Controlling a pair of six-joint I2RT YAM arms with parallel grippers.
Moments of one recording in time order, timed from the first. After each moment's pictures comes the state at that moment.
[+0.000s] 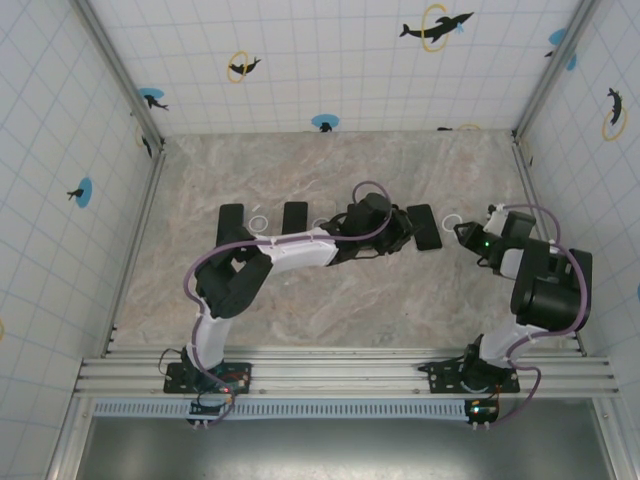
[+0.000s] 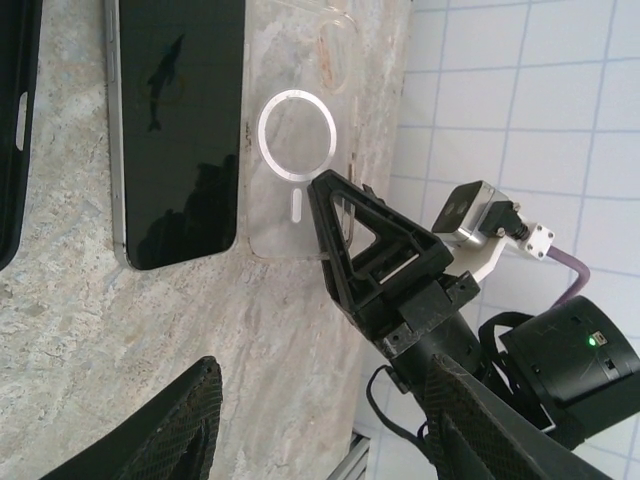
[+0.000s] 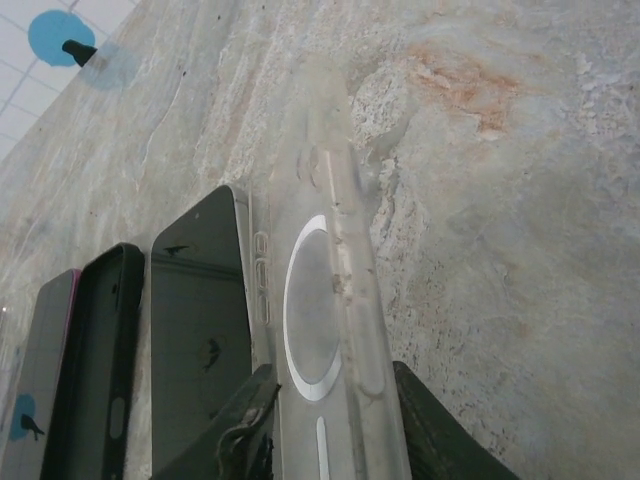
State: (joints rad) left arm -0.97 2.05 1.40 0.16 0.24 -1.38; right arm -0.29 1.65 0.55 0.36 -0.60 0.31
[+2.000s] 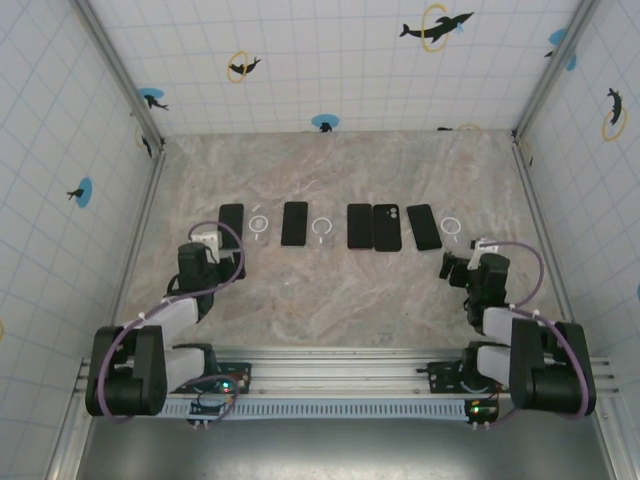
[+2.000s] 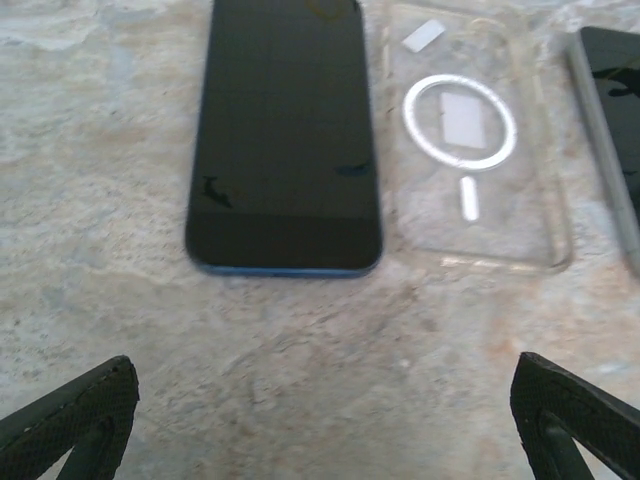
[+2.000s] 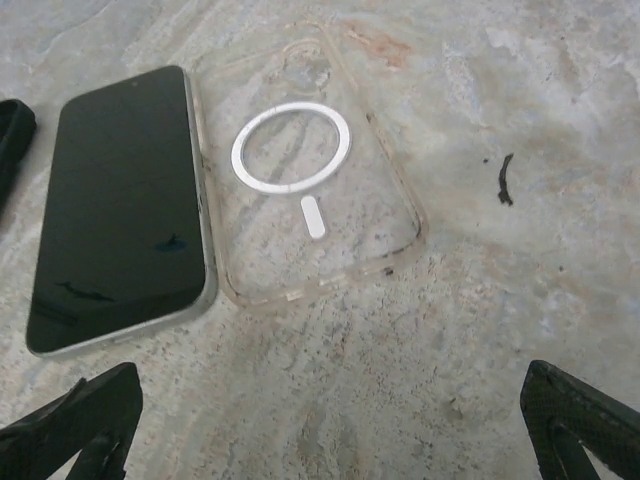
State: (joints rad) left arm -0.02 1.18 0.22 0.29 0.13 -0.09; right arm -0.06 1.20 0.07 0.59 -0.06 0.12
